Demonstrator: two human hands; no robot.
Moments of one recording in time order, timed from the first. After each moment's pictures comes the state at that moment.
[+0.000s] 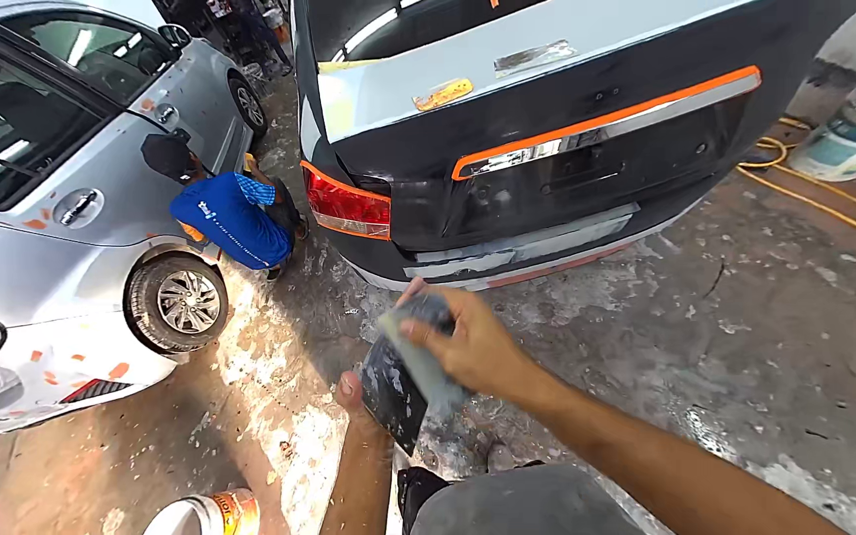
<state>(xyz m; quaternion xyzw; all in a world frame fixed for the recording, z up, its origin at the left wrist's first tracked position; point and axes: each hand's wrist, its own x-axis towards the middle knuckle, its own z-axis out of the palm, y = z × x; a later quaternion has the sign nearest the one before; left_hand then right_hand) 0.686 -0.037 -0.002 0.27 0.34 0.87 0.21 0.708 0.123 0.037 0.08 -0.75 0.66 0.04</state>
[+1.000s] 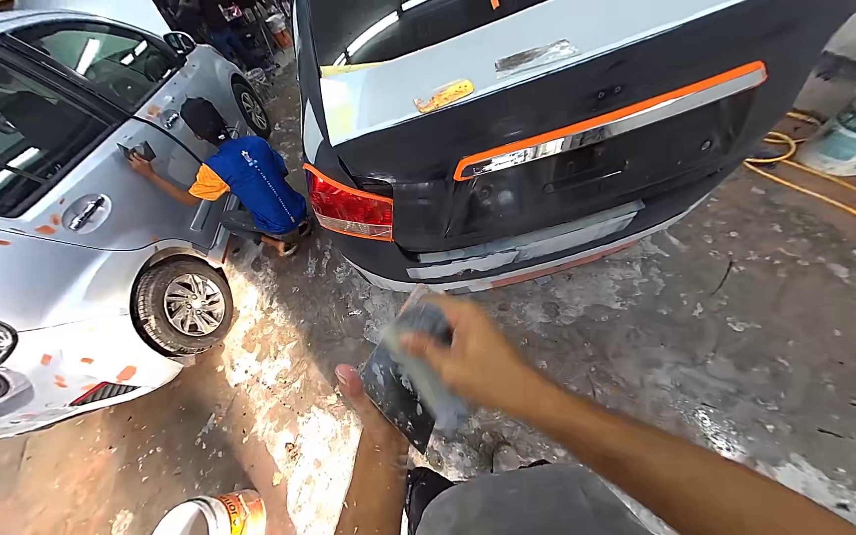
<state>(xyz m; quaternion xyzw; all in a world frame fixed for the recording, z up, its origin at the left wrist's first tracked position) 0.701 -0.031 -0.002 0.13 0.36 0.91 0.12 0.708 0.124 0.037 0.04 -0.78 0.62 0.01</state>
